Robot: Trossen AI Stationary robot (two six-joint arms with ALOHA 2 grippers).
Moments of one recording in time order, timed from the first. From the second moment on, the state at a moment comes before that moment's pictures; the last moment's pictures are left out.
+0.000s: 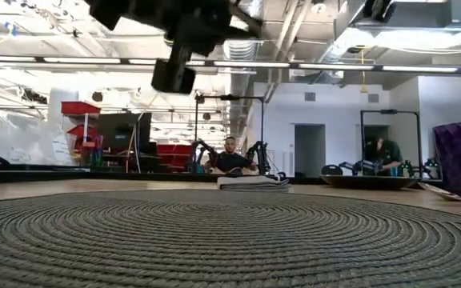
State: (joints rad) left arm -0.23 1.64 0.95 0.24 0.09 -1.35; right arm -0.53 0.80 1.13 -0.68 -0.84 0.37
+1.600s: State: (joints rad) left arm -0.39 1.88 1.38 0.01 -0.54 -1.65; right arm -0.53 0.48 1.12 -0.88 -0.93 0.36
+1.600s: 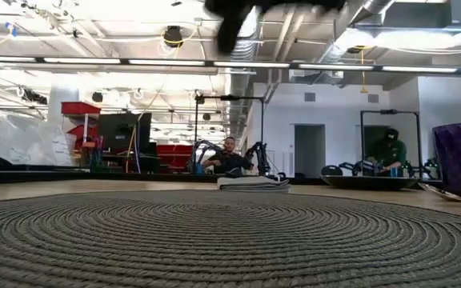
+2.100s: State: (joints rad) left arm -0.38 1.88 1.38 0.02 -0.42 -1.63; right arm -0.53 0.48 1.12 -0.88 -0.92 0.33
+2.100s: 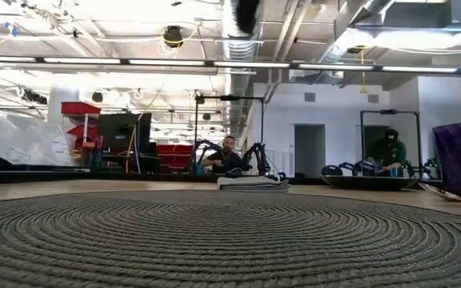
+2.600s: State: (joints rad) left arm -0.43 1.90 1.41 -0.23 -0.27 -1.97; right arm -0.53 0.48 1.12 -0.88 -0.92 0.33
